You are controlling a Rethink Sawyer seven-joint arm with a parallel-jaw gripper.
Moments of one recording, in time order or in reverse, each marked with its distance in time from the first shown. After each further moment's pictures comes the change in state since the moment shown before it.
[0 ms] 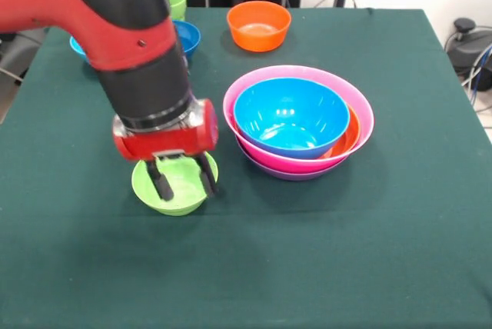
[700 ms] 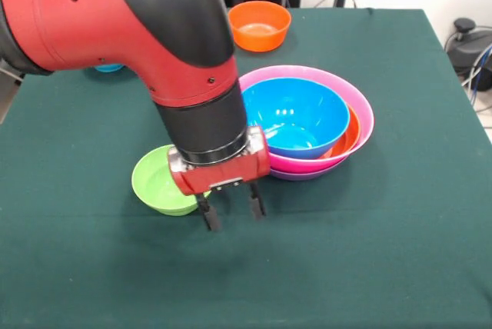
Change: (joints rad) arm 0.096 0.057 0.012 -0.107 -0.023 0.047 -0.151
